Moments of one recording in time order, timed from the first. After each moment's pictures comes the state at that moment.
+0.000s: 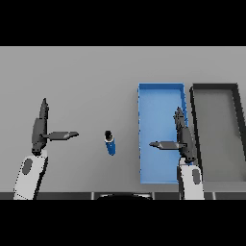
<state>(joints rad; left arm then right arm) -0.11 0.43 -0.16 -1.48 0.24 0.26 0.01 0.00 0.00 0.00 -1.57 0.00 0.00 0.00</state>
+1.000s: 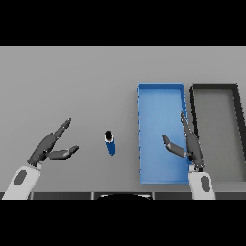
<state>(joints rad) 0.02 0.65 -0.32 -1.62 0.22 -0.14 -0.14 0.10 -0.17 0.07 -1.69 0.16 0.05 -0.11</state>
